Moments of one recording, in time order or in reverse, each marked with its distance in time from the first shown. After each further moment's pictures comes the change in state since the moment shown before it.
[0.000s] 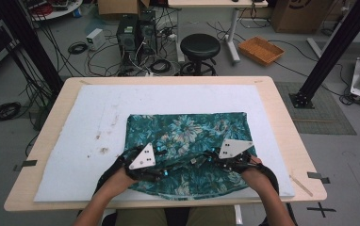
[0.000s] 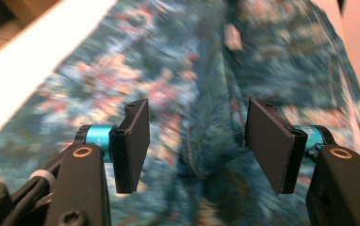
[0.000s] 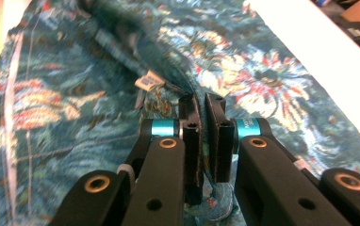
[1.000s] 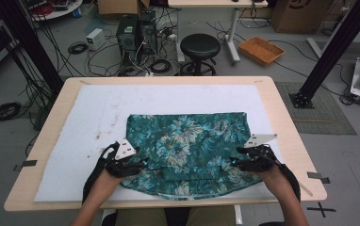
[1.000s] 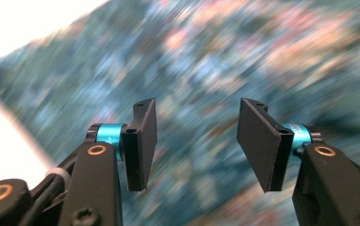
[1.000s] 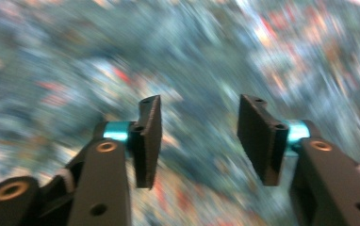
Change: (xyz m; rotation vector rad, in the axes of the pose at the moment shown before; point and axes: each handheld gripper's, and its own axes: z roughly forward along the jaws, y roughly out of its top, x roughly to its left) left arm 0.023 -0.043 -0.039 0.224 0.359 -0.397; right arm -0.028 -0.055 -0.038 0.275 -0.141 0.441
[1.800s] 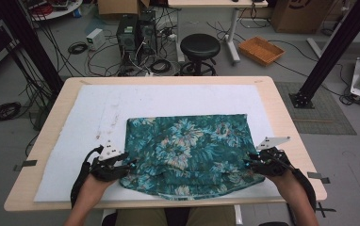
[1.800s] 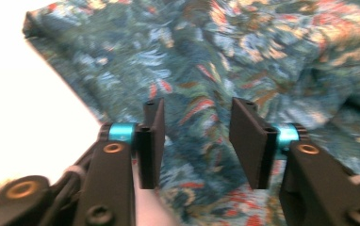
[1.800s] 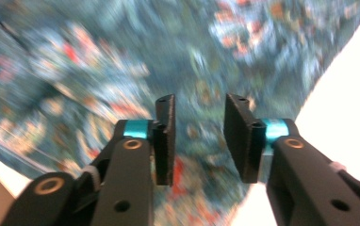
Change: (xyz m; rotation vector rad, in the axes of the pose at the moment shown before) left arm 0.008 -0.017 -0.027 -0.043 -0.045 -0.085; right arm 0.000 -0.015 -0.029 0.015 -0.027 0.047
